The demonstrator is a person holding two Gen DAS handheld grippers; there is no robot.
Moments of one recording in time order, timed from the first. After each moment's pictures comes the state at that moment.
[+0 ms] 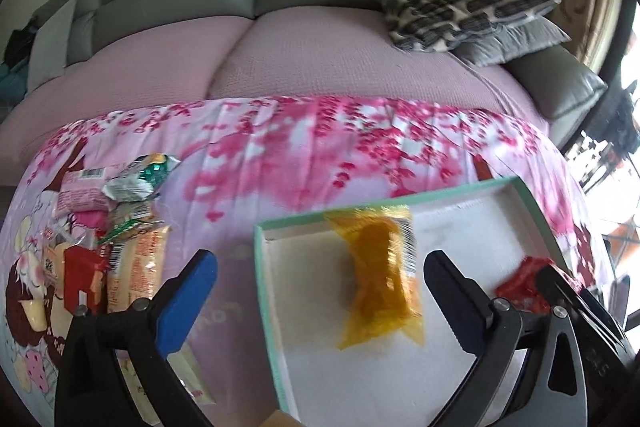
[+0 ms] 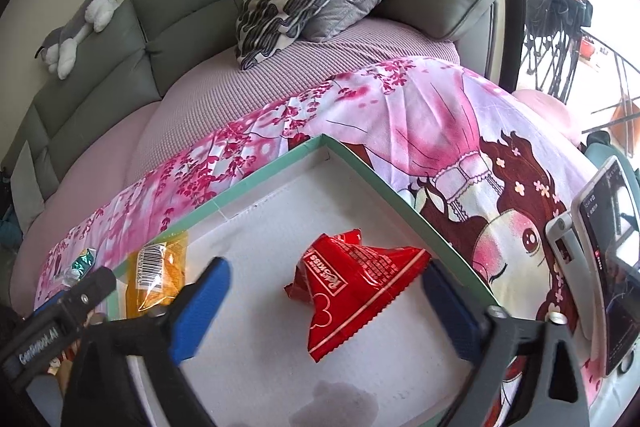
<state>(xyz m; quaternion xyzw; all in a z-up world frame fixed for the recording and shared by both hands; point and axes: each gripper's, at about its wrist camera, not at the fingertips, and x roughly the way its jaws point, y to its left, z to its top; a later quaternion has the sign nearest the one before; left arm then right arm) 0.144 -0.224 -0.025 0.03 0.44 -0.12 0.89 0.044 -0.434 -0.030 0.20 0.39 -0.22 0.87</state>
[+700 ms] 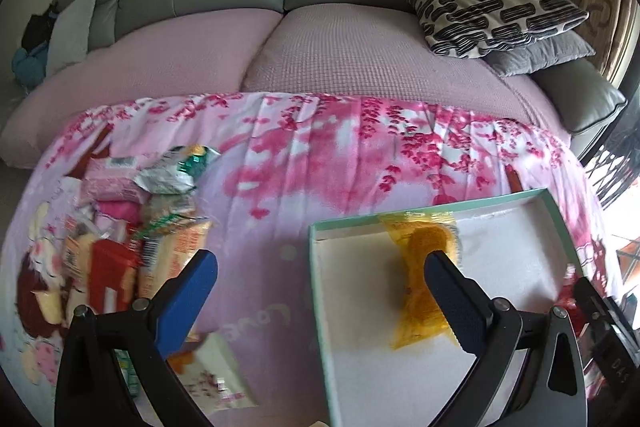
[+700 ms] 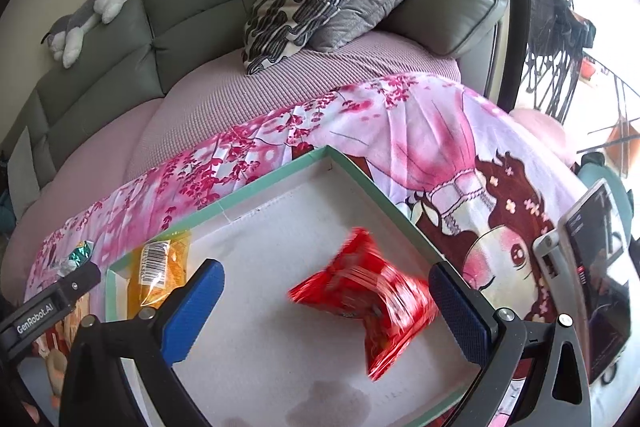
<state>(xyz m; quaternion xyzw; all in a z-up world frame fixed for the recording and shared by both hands) 0.152 -0.196 -0.023 0.03 0.46 -0.08 0.89 0.042 -0.424 -0.015 0.17 0.39 -0.22 0.88</state>
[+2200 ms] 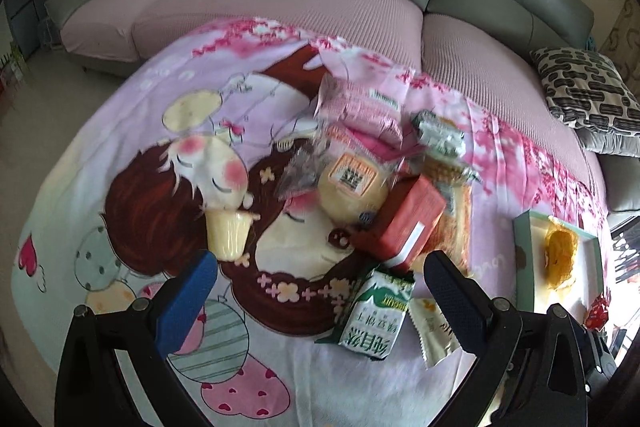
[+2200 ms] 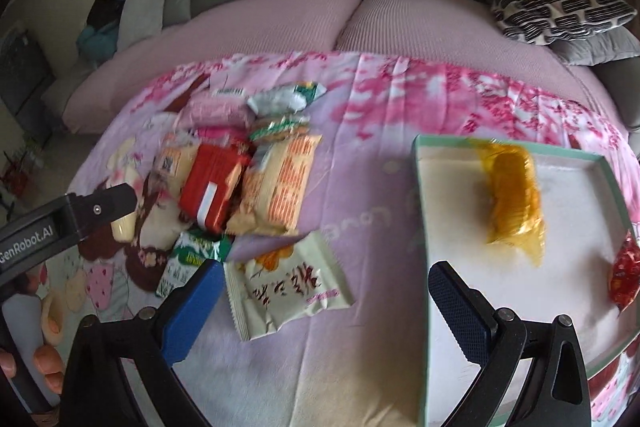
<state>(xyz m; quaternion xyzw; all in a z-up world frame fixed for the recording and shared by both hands) 0.114 0.047 -0.035 -0.11 0.50 0.02 0.86 0.092 -0.158 -0.041 0.03 0.50 0.03 0.86</state>
